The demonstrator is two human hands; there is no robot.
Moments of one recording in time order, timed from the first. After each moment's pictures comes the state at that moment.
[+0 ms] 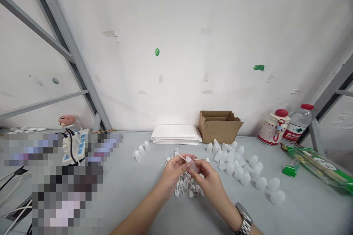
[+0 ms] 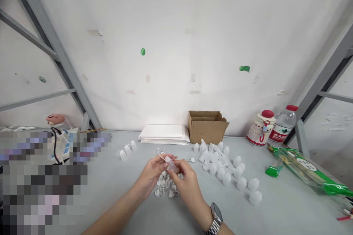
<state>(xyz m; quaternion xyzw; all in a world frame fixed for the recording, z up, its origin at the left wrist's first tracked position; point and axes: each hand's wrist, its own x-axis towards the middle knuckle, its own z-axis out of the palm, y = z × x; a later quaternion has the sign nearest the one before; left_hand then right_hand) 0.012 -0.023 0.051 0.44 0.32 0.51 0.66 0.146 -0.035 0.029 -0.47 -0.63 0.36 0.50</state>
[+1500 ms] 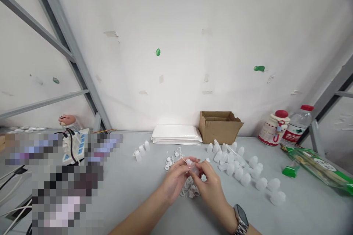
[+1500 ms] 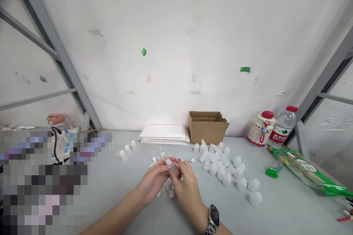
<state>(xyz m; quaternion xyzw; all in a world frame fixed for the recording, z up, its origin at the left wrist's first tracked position) 0.019 -0.029 0.043 0.38 0.23 0.49 0.75 0.144 -0.039 0.019 -0.46 -0.70 0.13 0.53</state>
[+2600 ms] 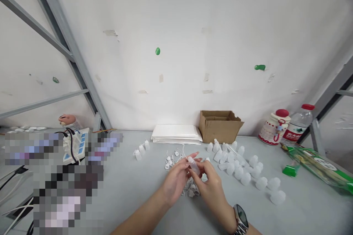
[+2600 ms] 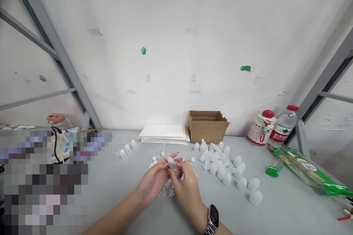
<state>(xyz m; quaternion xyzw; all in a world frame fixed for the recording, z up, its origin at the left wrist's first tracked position) 0.020 -0.031 0.045 0.35 0.21 0.48 0.78 0.142 -0.042 0.020 -0.48 -0.69 0.13 0.53</state>
